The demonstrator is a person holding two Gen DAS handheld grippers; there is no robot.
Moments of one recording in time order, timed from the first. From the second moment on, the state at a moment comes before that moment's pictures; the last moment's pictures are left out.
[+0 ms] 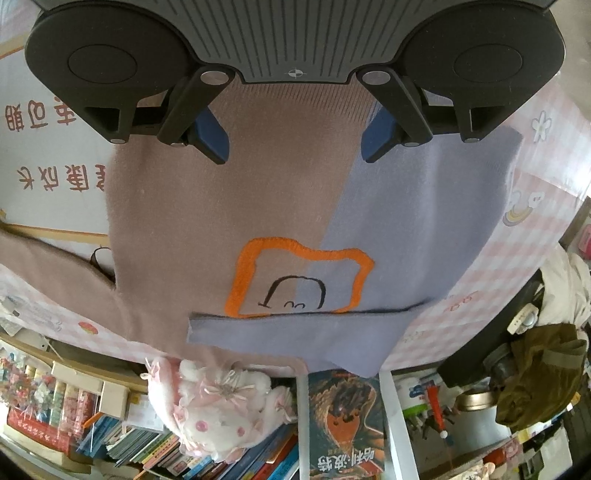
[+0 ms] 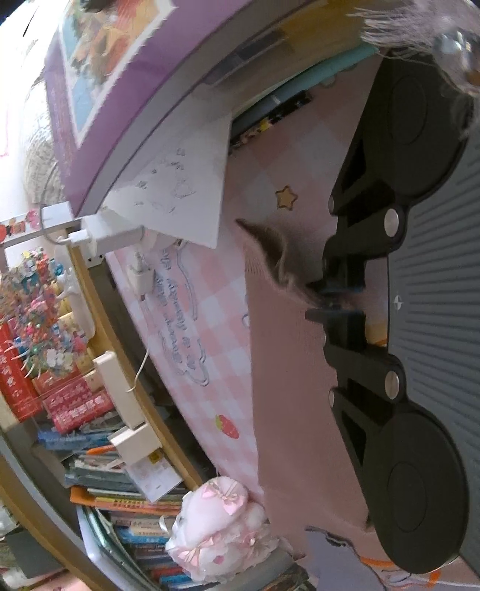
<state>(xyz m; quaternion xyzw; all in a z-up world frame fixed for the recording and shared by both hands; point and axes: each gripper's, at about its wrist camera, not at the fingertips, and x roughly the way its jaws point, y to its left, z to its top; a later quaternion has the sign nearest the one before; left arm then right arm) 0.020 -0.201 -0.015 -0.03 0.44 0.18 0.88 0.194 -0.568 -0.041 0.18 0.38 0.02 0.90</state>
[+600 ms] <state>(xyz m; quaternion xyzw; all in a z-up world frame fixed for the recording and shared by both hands) 0.019 -0.156 -0.015 -0.04 0.40 0.12 0.91 0.182 -0.516 0.016 0.17 0.32 0.07 0.93</state>
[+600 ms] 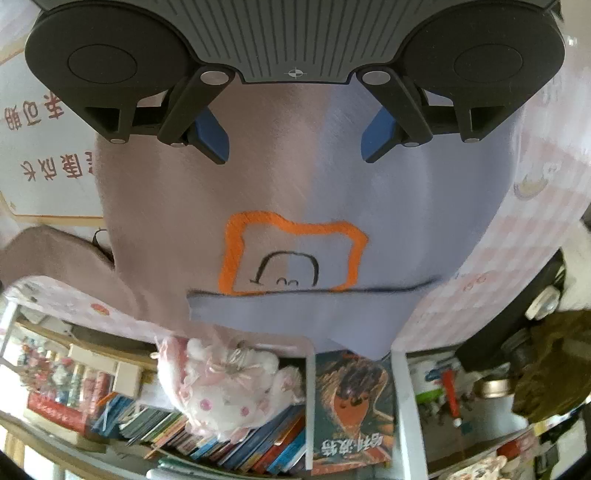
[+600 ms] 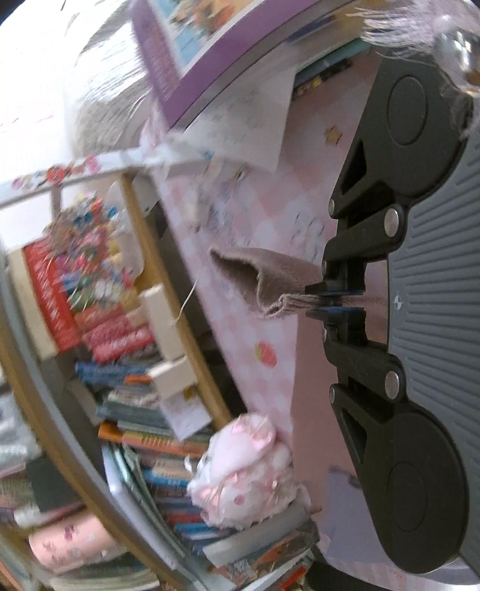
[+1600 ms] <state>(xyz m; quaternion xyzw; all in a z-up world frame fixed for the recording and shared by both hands) -0.021 0.033 0.002 -0.02 0.33 -0.02 0.95 0.205 -0.145 0.099 0.06 0.28 0.22 0.93</state>
